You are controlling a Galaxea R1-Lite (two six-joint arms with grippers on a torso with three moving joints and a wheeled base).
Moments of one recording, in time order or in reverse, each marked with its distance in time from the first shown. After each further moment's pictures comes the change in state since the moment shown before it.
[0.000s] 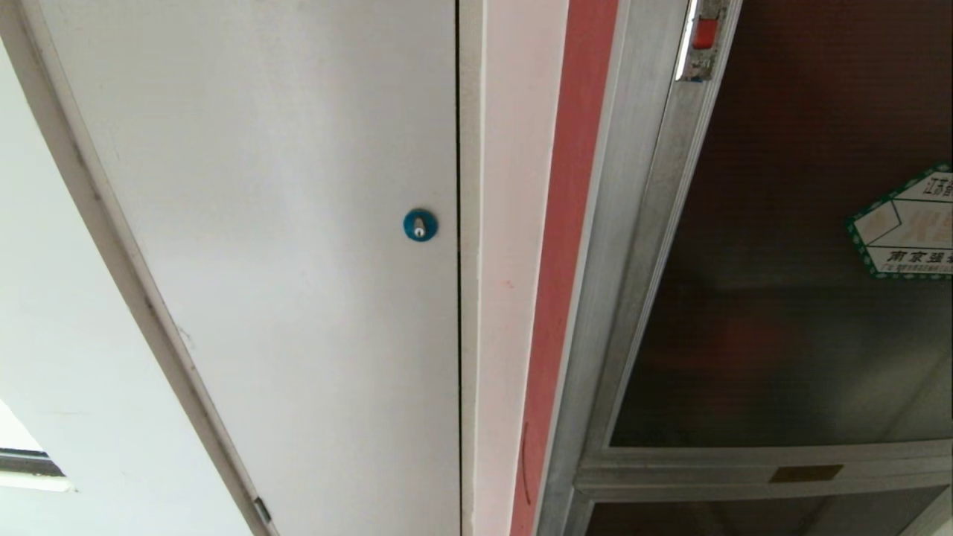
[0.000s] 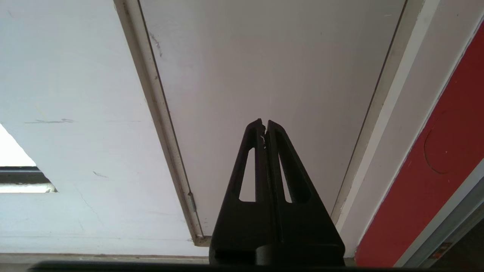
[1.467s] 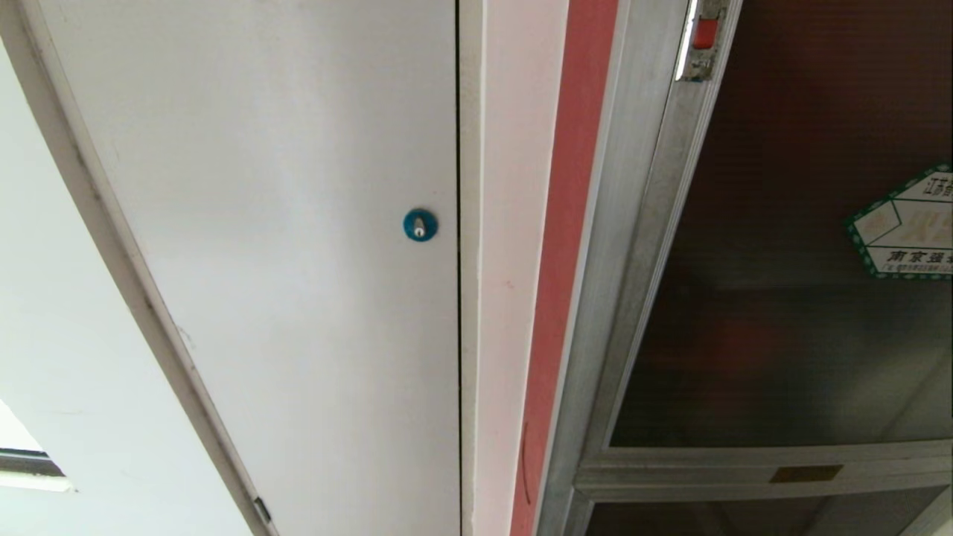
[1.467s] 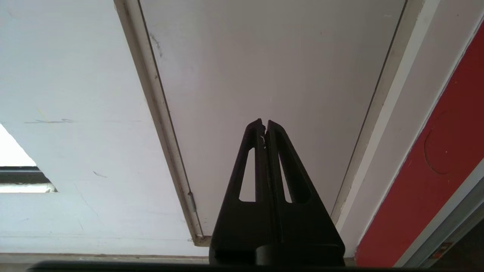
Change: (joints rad) left arm 0.000 0.000 0.000 0.000 0.000 0.000; right arm 0.000 0.000 0.000 -0.001 -0.003 0.008
